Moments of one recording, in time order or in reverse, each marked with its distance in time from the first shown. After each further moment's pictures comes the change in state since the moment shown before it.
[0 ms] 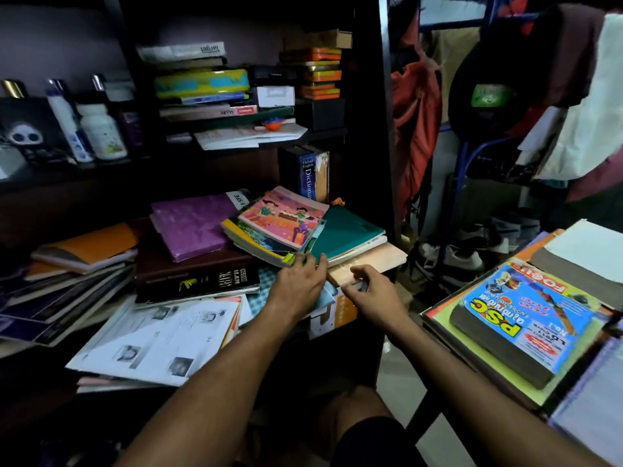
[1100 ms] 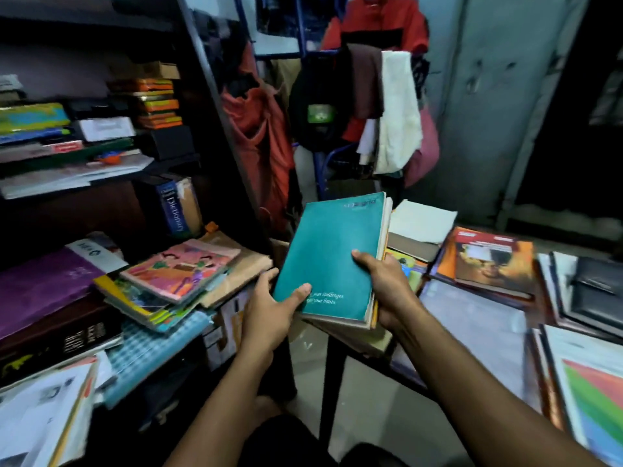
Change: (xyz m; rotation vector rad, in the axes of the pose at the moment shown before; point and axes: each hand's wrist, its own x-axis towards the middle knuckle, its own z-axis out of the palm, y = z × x) left_hand -0.009 0.161 -0.079 -1.503 0.083 -0.345; right_hand -0.094 0.034 -0.179 1.006 0.430 0.231
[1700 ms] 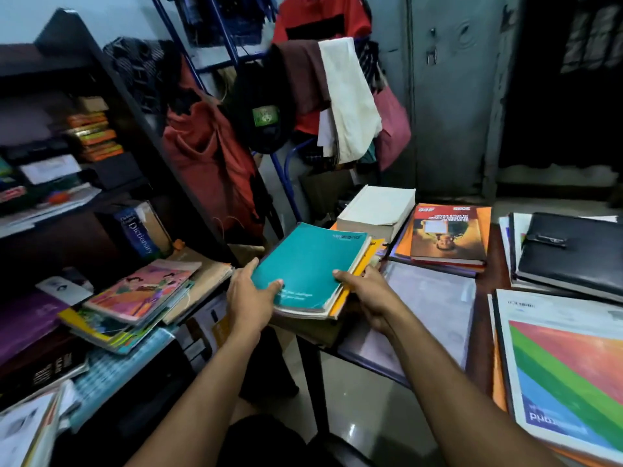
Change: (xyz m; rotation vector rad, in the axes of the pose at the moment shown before) left_hand 0.002 0.037 0.066 0.387 0.092 0.036; right_hand 0.019 0.017 -0.110 -0.037 -0.085 0.095
